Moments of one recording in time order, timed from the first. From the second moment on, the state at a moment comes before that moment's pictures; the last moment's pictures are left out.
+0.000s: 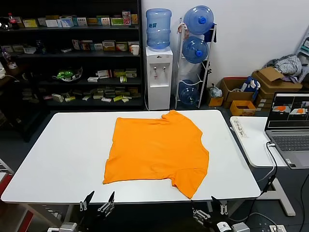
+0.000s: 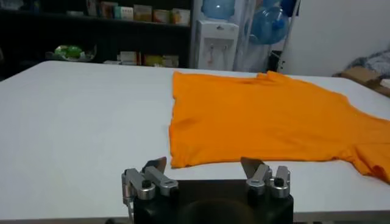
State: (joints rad) left arm 1.77 -1.11 -0.41 -2.19 -0.46 0.23 -0.27; right arm -1.79 1.21 0.46 2.20 0.33 -0.38 0.07
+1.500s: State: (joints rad) left arm 1.43 -1.10 -0.33 -1.84 -0.54 0.27 -0.22; right arm -1.49 1.22 0.32 1.93 0.37 -0.37 0.12
